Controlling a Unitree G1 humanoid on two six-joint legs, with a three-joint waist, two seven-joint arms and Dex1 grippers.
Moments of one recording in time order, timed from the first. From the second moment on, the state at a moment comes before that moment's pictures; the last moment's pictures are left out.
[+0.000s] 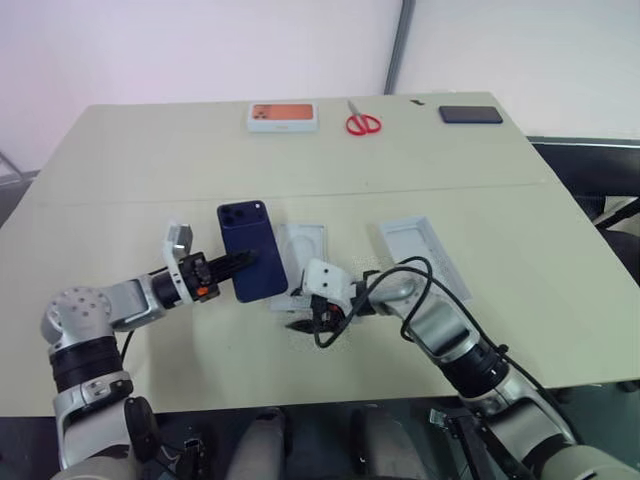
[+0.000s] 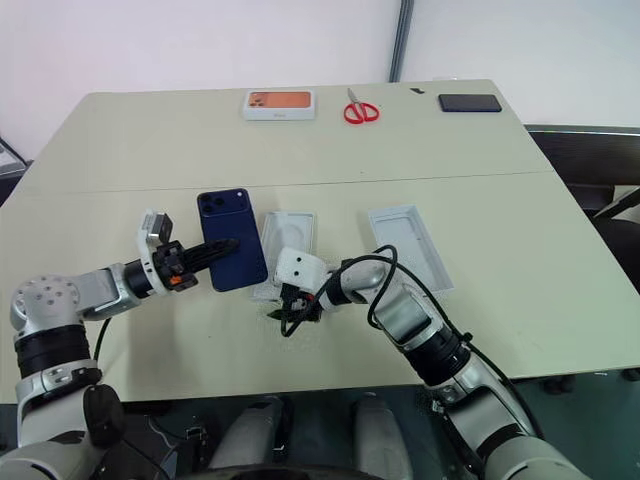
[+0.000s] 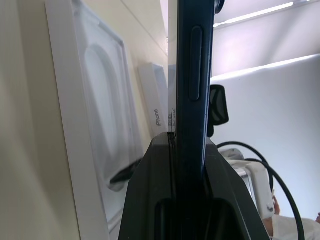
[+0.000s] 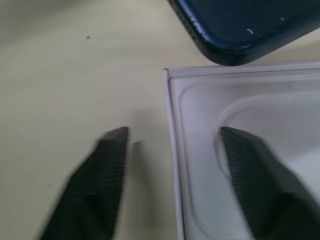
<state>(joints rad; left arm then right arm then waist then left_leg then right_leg) -0.49 0.44 0.52 0.23 -1.05 1.52 -0.63 -0.55 -0.36 0.50 -0.10 -0.01 0.57 1.01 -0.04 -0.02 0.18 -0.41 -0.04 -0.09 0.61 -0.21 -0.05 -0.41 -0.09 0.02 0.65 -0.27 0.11</state>
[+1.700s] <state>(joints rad) -0.74 0.61 0.03 0.49 -0.56 1.00 -1.08 -0.54 -0.51 0.26 -0.06 0.17 0.47 0.98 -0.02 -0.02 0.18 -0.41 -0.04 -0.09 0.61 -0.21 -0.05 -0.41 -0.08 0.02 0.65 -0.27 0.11</state>
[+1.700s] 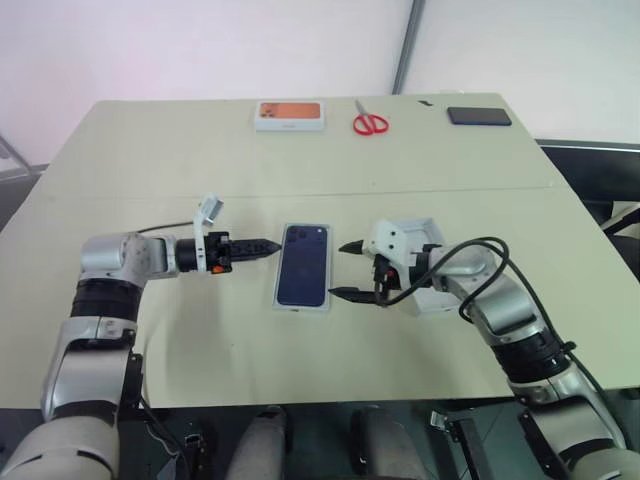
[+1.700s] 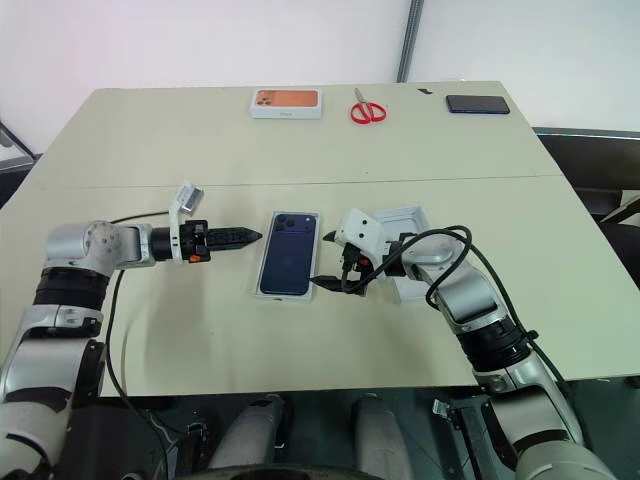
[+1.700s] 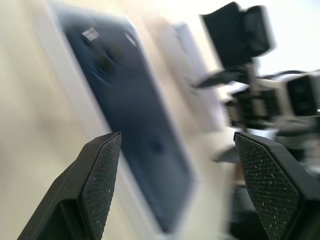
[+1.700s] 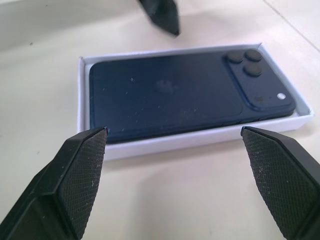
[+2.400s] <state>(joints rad) -0.54 0.48 -0.10 0.37 -0.25 0.37 -1.02 -0.58 -0.48 0.37 0.11 -0.07 0.29 0.86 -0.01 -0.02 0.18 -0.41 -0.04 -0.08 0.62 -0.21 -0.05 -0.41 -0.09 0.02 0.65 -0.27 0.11</state>
